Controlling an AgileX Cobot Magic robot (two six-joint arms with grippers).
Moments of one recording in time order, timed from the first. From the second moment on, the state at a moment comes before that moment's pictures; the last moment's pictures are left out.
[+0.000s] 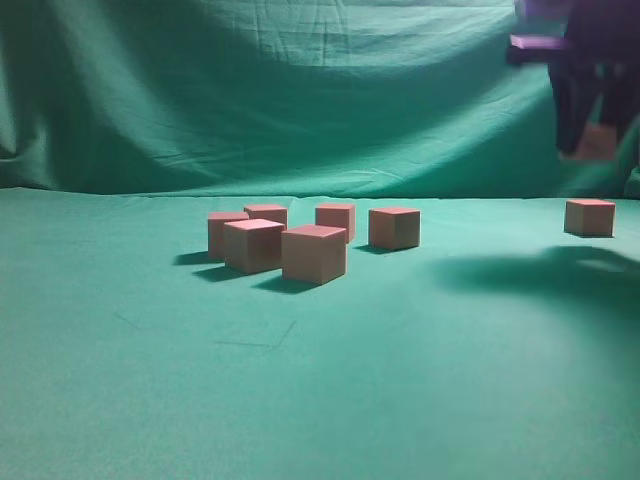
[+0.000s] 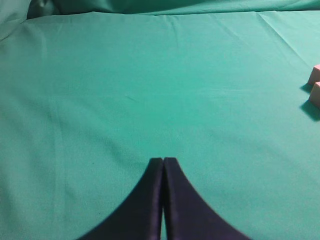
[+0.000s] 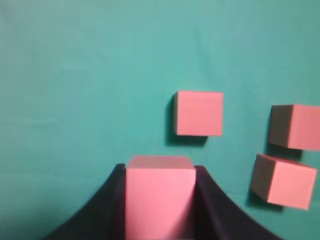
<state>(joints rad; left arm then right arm) -0.01 -0.01 0.02 0.02 0.35 0.01 0.17 1.89 -1.45 -0.07 0.86 0.07</state>
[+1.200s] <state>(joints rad) -0.01 -0.01 0.02 0.02 0.35 0.01 0.86 1.56 -1.14 -0.28 0.86 0.69</state>
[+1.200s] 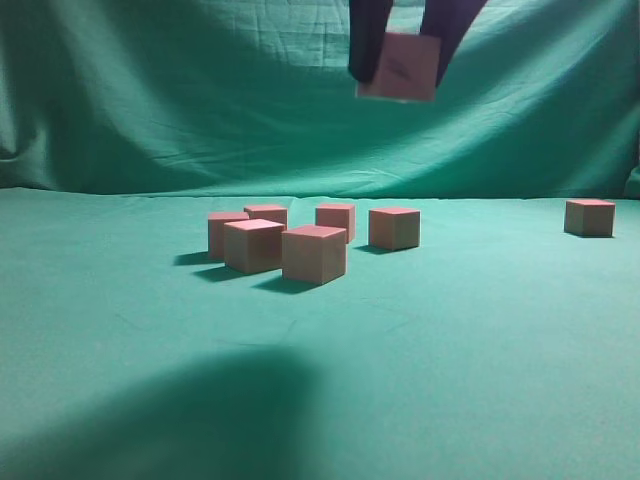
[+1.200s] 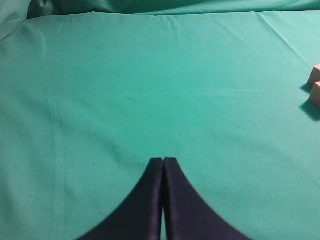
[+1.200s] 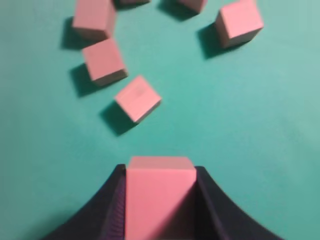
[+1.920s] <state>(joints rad) -0.01 -0.01 0.02 0.02 0.35 0.01 0.86 1.77 -1.14 -0.27 0.77 0.76</state>
